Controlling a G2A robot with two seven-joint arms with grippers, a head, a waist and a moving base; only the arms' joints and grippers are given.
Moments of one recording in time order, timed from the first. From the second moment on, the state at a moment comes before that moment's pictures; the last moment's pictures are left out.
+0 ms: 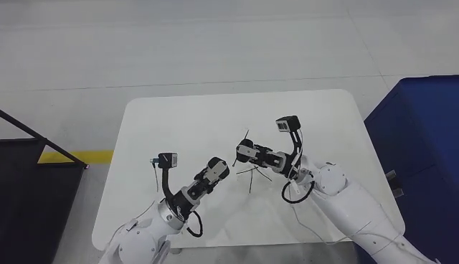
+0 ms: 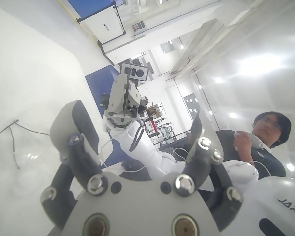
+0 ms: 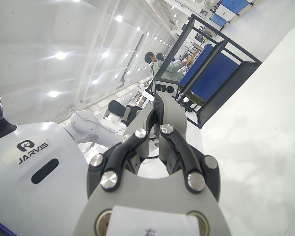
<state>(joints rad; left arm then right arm) 1.54 -1.12 -1.13 -1.98 -0.07 -0.34 -0.25 -1.04 -1.06 0.91 -1.44 0.53 -0.73 0.72</state>
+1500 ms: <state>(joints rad) 1.57 -1.13 -1.20 -1.95 -0.03 -0.39 -0.31 -1.09 -1.07 1.04 -1.46 0.73 -0.65 0.87</state>
